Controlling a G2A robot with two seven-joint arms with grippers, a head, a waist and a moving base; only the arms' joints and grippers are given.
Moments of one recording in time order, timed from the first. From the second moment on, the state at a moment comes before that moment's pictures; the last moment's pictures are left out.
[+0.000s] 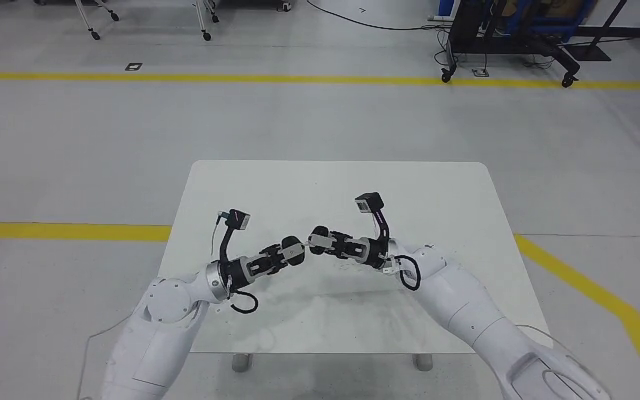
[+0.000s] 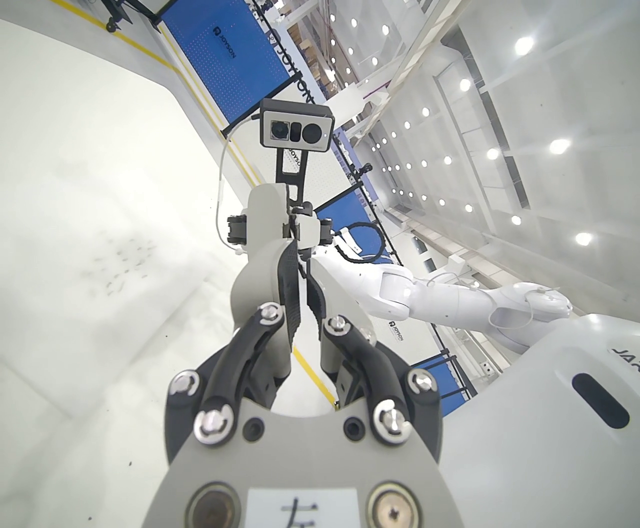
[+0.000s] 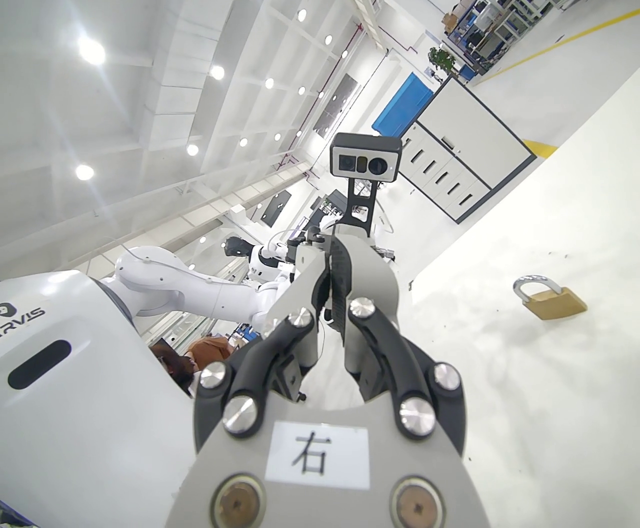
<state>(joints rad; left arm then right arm) 1.38 -1.15 -1.29 -1.56 -0.24 -0.54 -0.93 -0.97 -1.25 0.77 -1.02 0.54 -0.95 0.87</state>
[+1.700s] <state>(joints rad) 1.39 -1.11 -1.28 -1.58 -0.20 -0.61 -0.99 -0.99 -1.16 0.86 -1.26 0.33 -0.74 1.08</state>
